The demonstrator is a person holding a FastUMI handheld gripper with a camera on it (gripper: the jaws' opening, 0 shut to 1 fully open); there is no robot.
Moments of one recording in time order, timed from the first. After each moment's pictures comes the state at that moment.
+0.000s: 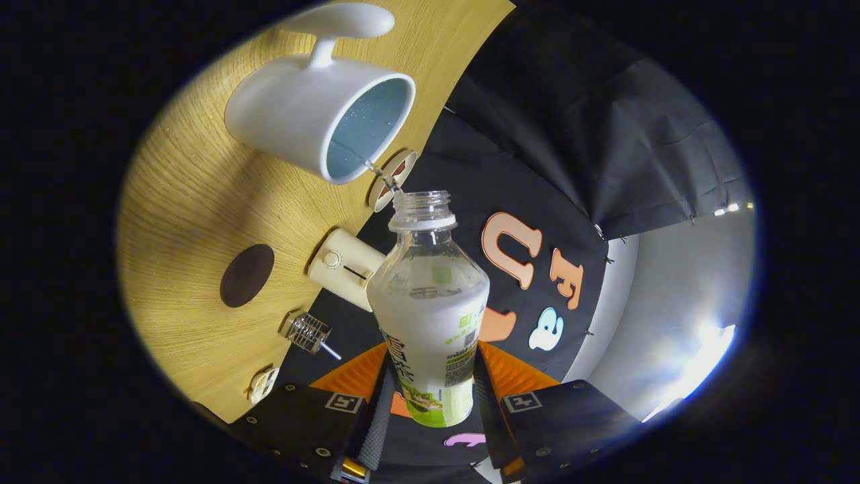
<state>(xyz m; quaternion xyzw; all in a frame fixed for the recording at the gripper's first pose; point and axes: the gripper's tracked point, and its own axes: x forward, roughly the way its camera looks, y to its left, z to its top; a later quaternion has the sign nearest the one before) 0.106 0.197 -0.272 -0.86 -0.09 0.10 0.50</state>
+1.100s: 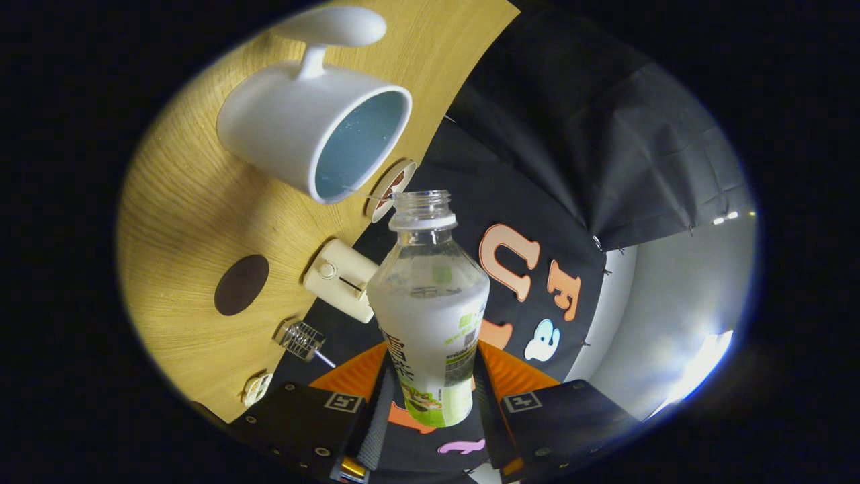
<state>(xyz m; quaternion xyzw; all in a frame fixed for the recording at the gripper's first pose) 0.110 0.209 -0.280 -0.85 -0.10 0.12 0.50</state>
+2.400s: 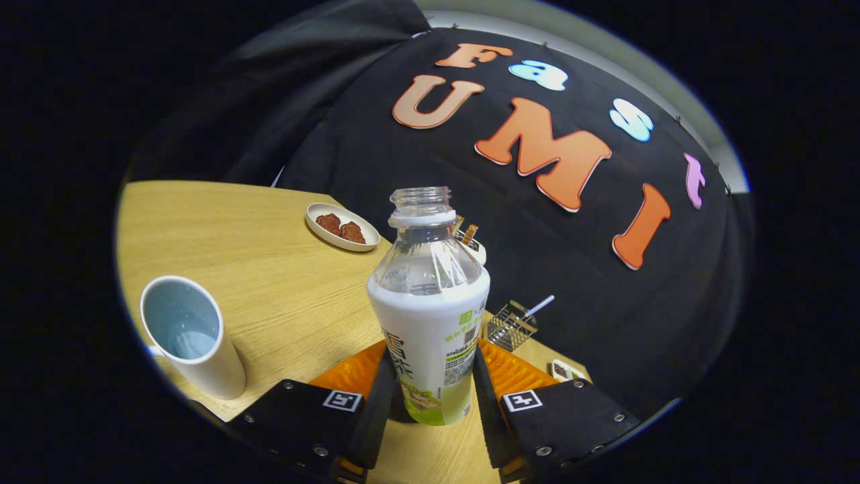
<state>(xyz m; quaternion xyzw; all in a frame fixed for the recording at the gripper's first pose) 0.155 0.140 -0.373 -0.24 0.22 0.10 0.94</state>
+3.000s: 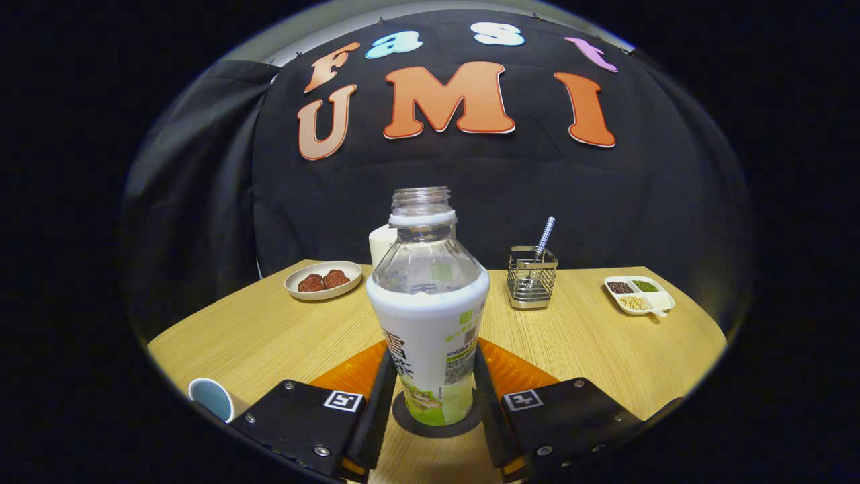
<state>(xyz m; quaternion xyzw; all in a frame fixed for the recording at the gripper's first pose) 0.180 0.117 -0.394 0.02 0.27 0.05 0.96</state>
